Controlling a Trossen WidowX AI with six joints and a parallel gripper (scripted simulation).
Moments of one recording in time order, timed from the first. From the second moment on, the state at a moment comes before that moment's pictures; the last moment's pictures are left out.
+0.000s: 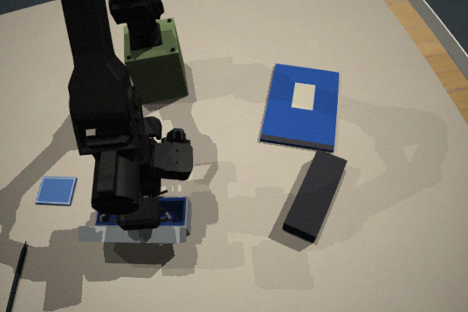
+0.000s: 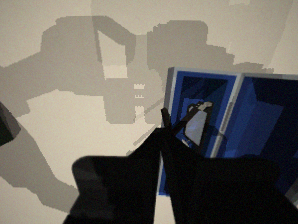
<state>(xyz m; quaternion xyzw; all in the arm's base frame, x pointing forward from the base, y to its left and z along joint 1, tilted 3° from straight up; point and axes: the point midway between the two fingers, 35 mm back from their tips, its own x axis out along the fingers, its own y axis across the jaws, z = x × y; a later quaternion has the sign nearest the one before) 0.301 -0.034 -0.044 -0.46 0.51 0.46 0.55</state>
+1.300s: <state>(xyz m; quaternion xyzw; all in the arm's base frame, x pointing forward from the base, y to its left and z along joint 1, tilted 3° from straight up) 0.304 -0.068 -0.046 -0.46 0.51 0.46 0.55</state>
